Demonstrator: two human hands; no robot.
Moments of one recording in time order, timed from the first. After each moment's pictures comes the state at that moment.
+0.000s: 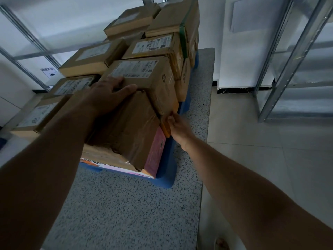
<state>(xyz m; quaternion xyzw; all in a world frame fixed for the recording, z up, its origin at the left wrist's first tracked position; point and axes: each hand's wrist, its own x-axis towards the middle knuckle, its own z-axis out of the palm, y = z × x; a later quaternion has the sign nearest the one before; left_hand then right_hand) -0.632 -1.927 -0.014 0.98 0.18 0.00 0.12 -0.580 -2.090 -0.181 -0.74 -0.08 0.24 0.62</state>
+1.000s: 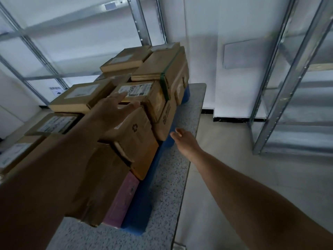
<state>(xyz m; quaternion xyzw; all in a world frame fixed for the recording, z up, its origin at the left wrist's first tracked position) -0.540 -1.995 0.008 0.97 0.18 0.09 0.13 -0.465 -2.172 -0.148 -0.79 -0.14 0.21 0.56</state>
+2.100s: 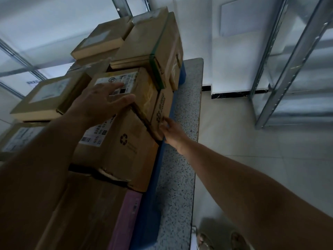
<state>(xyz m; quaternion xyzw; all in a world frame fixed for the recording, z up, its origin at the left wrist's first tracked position) -0.468 -1.940 -0.012 0.99 0.14 -0.01 0.09 -0.425 -2.103 -0.182 -0.71 -0.08 0.28 0.64</state>
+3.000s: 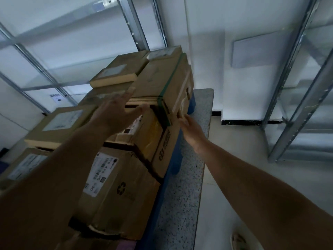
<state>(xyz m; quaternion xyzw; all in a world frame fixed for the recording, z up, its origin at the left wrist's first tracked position) -0.403 -1.956 0.010 0.99 0.12 0.07 0.06 -0.307 -2.119 -0.148 -0.72 -0.12 0.18 0.66</state>
